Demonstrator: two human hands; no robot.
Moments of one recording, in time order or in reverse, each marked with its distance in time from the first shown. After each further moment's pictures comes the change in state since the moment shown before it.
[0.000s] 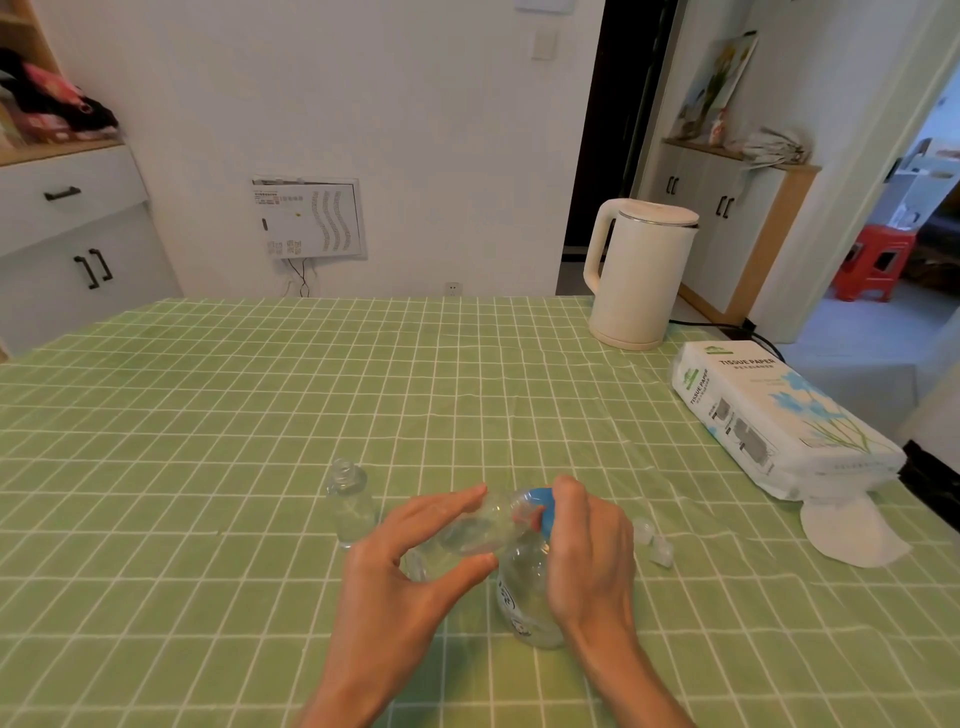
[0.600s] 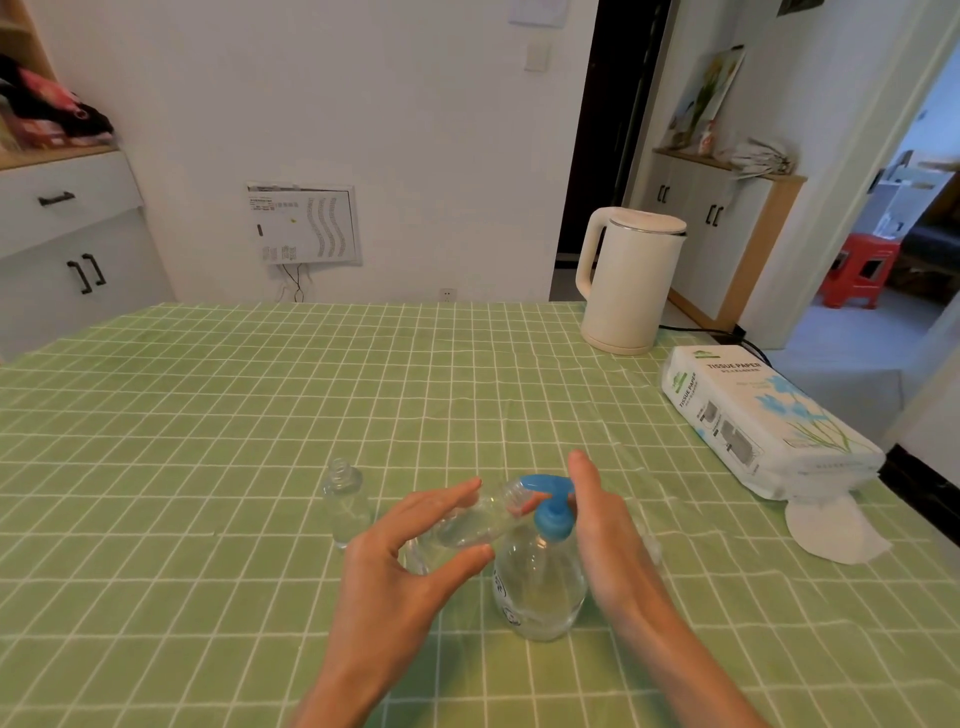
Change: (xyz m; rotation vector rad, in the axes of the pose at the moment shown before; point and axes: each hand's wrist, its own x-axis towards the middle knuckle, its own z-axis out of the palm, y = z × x) left_hand 0.002 0.002 0.002 -0.004 0.001 -0.010; right_hand 0.014 -0.004 -0.035 0.095 -0.365 0.277
